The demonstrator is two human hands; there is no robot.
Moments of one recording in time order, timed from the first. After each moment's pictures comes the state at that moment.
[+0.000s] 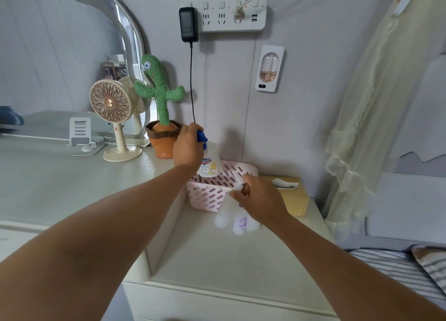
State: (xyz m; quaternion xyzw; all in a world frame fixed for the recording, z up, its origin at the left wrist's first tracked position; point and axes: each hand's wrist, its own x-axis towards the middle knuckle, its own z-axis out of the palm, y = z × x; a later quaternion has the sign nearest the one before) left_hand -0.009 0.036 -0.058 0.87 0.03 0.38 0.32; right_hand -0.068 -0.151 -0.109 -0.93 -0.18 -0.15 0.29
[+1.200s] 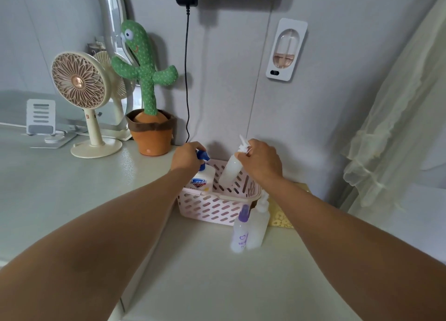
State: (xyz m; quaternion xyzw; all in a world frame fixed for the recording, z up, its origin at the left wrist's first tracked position) left_hand 0.089 0.056 -0.122 0.91 0.04 0.19 0.37; right_hand 0.073 -0.124 -0.090 -0.94 -0.06 -0.19 0.28
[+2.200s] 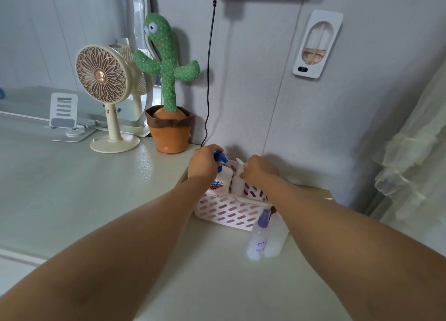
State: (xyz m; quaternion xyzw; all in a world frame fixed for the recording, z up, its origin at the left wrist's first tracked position) left_hand 0.089 0.059 -0.141 0.89 0.06 0.20 0.41; right_hand 0.124 -0.079 -0.132 -0.99 -0.04 -0.04 0.12
